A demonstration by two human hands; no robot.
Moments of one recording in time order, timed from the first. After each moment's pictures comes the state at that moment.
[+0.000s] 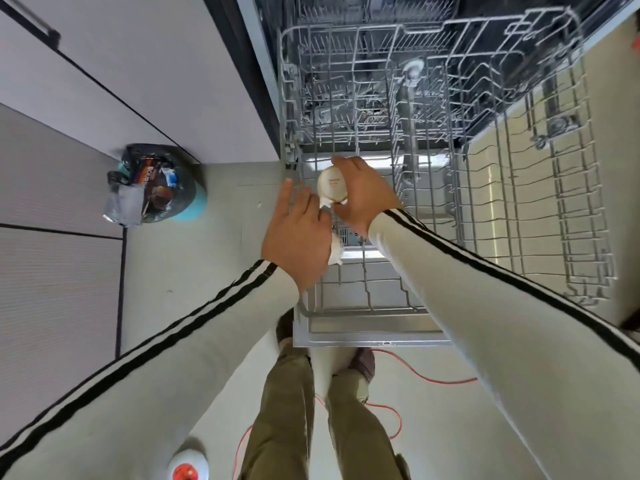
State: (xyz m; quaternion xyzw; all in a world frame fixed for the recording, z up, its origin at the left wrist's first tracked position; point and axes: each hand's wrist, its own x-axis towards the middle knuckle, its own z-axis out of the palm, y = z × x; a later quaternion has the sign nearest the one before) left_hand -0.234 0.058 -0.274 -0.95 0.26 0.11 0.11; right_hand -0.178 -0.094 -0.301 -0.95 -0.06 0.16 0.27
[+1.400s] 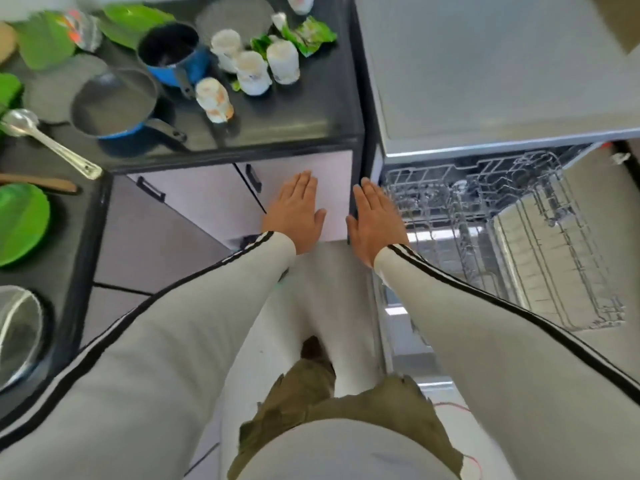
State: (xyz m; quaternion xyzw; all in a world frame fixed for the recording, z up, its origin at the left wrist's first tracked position) left_hand -0.094 0.322 -0.058 -0.98 0.19 0.09 -0.06; right_hand -0.143 0.145 -0.077 -0.99 0.00 0.06 0.15
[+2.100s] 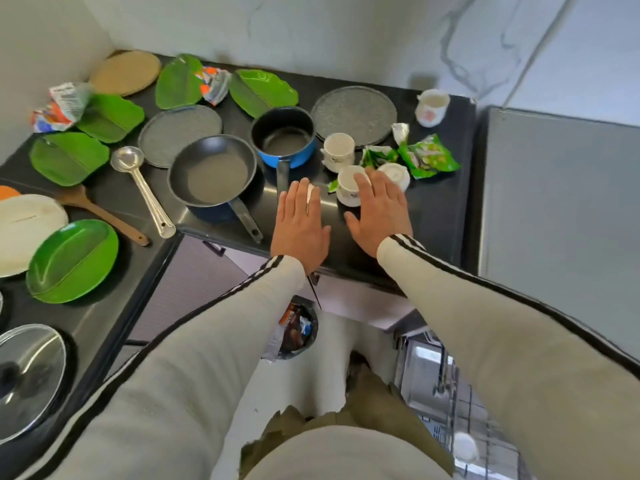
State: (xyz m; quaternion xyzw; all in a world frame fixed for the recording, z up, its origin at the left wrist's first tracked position) left_hand 0.124 0.414 -0.025 -1.00 -0.01 -0.06 -0.03; right_hand 0.179 0.257 -0.008 -0.97 -0.18 -0.04 0.15
